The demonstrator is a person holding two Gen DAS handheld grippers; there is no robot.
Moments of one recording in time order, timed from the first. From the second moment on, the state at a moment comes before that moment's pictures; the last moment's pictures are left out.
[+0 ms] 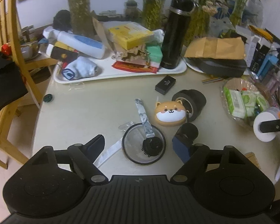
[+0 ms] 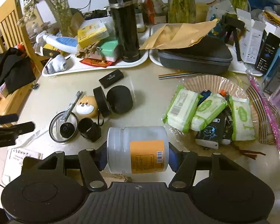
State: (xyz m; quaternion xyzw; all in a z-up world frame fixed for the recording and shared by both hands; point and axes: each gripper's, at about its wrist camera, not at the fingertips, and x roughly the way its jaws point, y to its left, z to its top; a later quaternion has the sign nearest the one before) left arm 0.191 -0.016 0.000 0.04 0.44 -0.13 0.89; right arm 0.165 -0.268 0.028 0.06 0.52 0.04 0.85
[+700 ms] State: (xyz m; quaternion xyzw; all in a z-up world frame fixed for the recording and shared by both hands) left arm 0.261 -0.052 -0.060 0.07 0.48 -0.12 0.87; right arm 0.173 -0.254 0.034 0.07 0.51 0.07 0.86
